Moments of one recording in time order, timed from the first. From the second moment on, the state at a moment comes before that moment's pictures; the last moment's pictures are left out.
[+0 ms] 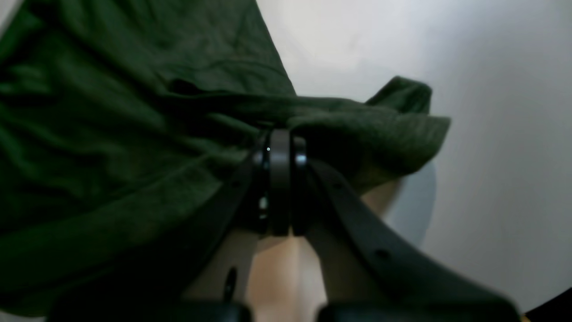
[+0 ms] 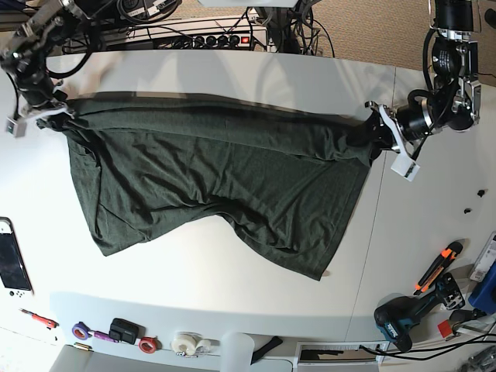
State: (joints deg) left arm 9.1 -24.0 -6.7 90.0 -58.5 -38.9 56.5; right arm -8.9 10.5 54.2 99.9 28.0 26.7 -64.4
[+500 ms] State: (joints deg) left arm 9.1 -24.0 -6.7 90.0 -57.9 -38.6 56.4; right arm -9.1 10.5 52.5 99.9 15.8 23.4 -62.6
